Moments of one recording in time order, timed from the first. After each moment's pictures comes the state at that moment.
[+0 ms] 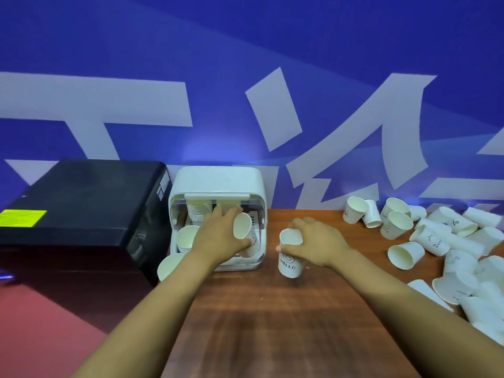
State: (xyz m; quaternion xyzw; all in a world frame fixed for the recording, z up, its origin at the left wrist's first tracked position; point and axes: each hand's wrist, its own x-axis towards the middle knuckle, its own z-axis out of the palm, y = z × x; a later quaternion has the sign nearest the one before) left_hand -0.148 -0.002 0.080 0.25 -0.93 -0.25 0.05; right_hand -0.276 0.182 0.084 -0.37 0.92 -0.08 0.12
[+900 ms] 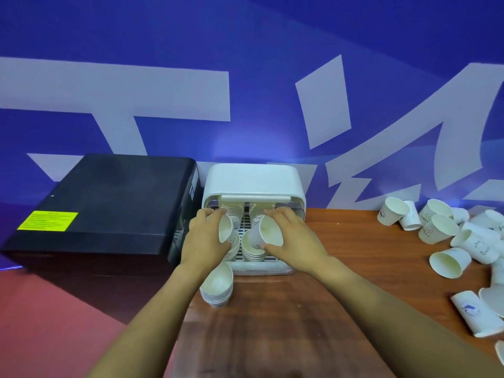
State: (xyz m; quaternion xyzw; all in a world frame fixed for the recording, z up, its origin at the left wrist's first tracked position) left_hand -0.103 -0.112 0.041 0.31 -0.91 -0.25 0.10; right_hand -0.231 0.053 0.049 -0.45 0.86 -0.22 0.07
